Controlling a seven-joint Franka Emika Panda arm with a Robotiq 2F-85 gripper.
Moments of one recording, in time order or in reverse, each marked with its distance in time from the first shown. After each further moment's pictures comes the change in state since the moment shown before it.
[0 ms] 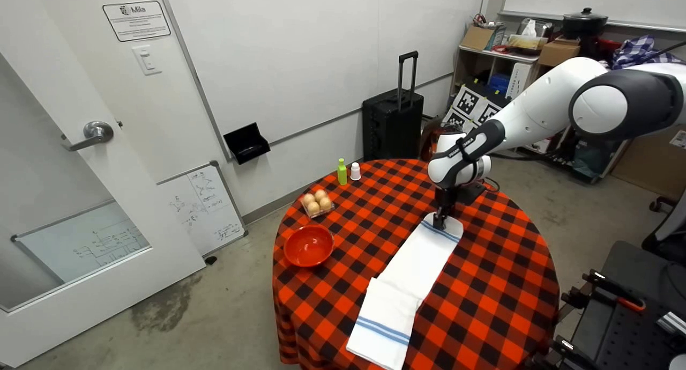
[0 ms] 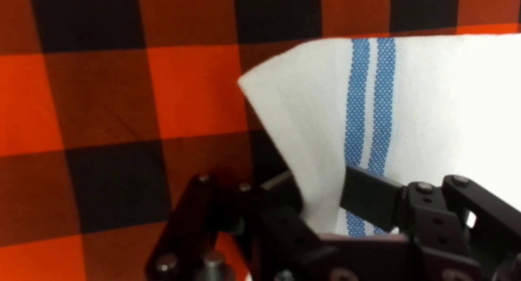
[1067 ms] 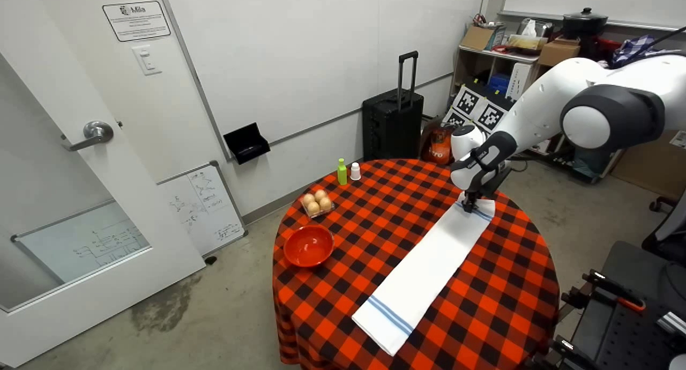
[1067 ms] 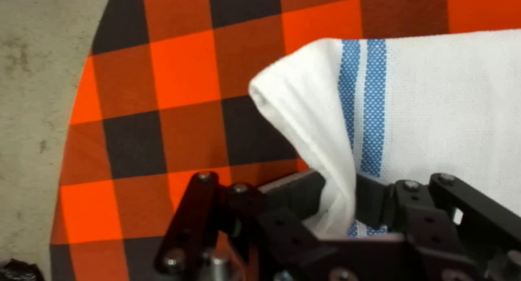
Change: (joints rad) arm 0.116 0.001 -0.300 -0.016 -0.194 0.108 0.249
